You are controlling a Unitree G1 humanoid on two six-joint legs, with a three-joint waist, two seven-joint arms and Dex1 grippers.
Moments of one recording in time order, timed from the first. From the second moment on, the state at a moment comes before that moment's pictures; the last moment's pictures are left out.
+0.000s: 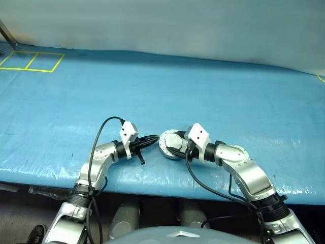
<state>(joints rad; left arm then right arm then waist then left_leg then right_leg) -0.24 0.31 -0.17 0.16 -0.31 0.15 -0.94 -0.15 -0.50 0.26 -0.26 0.19 0.44 0.69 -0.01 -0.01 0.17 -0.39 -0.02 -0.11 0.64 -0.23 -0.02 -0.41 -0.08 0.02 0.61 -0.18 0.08</state>
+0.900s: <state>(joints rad) -0.26 0.31 -0.23 0.16 -0.25 0.16 -0.98 -0.14 -0.49 0.26 -0.25 0.20 0.45 0.69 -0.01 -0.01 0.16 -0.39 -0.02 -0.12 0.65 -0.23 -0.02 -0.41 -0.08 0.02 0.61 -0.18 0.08</state>
